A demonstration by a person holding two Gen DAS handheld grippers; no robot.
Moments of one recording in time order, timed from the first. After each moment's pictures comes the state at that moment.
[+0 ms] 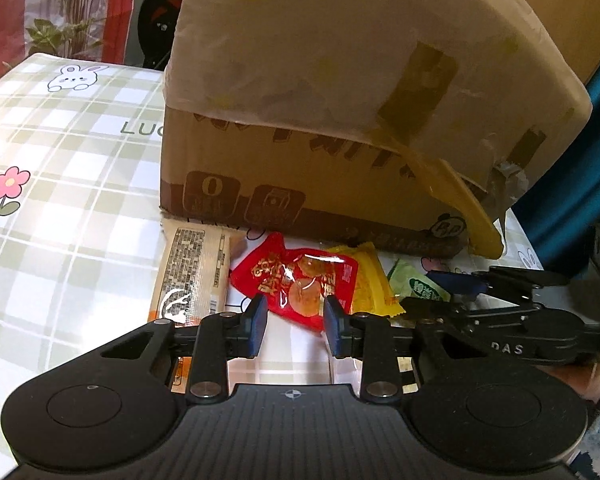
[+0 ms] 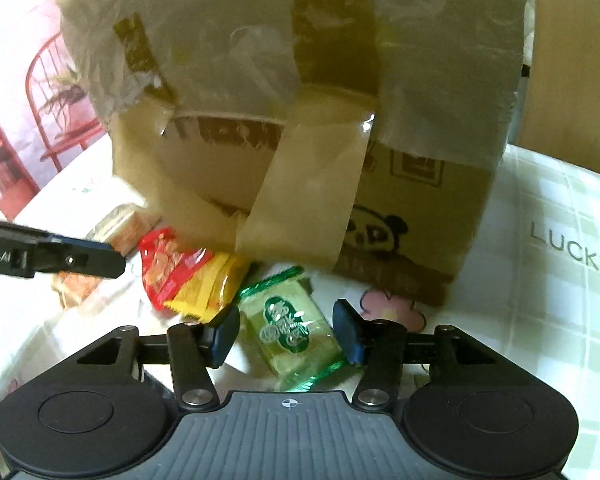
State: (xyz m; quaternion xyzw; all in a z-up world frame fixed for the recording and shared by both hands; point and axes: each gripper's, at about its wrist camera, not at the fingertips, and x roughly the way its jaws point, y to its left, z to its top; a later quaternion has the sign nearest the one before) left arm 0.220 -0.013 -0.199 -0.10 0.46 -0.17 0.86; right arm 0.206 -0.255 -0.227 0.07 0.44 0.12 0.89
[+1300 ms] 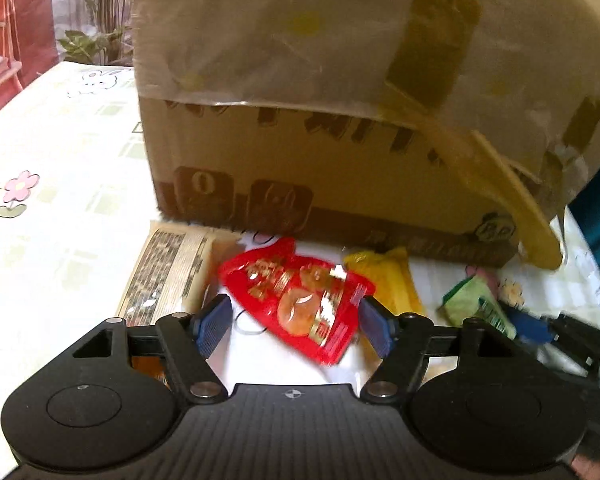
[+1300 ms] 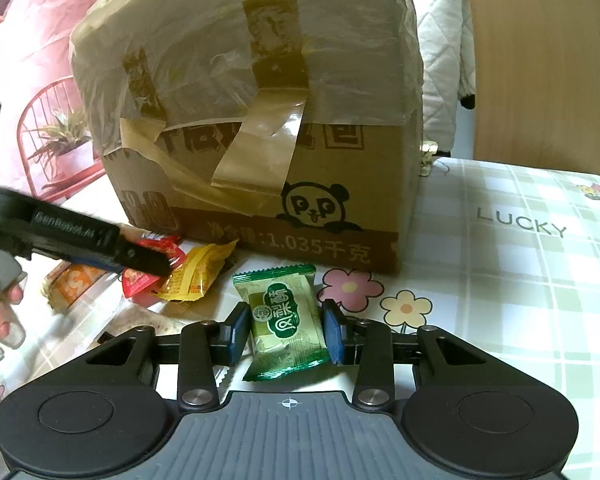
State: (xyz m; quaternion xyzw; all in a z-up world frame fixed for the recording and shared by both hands) left arm 0.239 -0.076 -0.217 -0.05 0.47 -0.09 0.88; right arm 0.150 -0.262 -0.249 0.10 0.34 0.07 0.93
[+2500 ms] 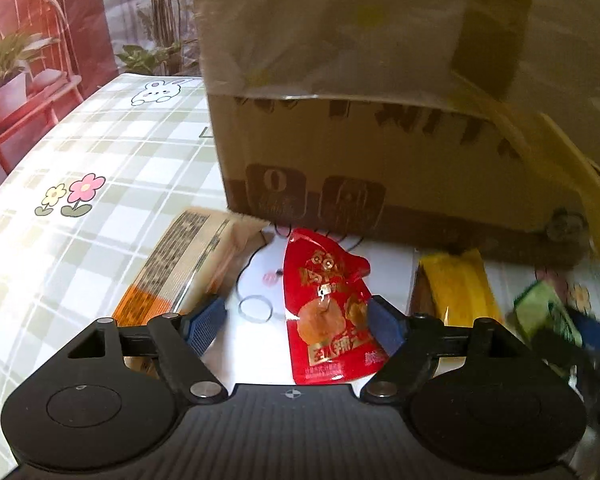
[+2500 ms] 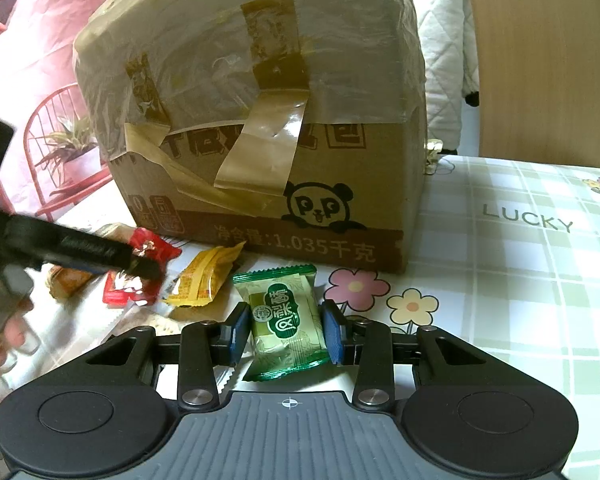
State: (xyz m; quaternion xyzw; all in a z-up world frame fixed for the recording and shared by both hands) left arm 0.217 -0.063 -0.219 -0.01 0.46 0.01 0.89; right arm 0.147 -0.257 -0.250 0.12 0.33 0.08 0.93
